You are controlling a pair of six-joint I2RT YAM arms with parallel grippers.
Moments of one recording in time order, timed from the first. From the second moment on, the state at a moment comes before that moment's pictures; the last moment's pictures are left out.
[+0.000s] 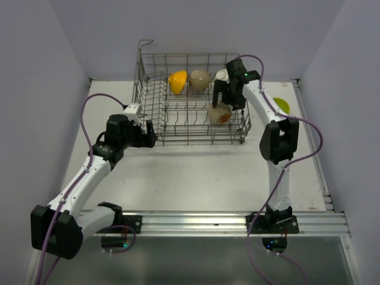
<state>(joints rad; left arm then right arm) -0.26 1.08 0.79 -0.30 0.10 -0.20 0.30 2.20 2.13 -1.00 -0.01 0.39</state>
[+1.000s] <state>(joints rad) -0.26 1.08 0.79 -0.30 0.10 -0.20 0.24 2.03 1.75 -0.62 -0.30 0.47</state>
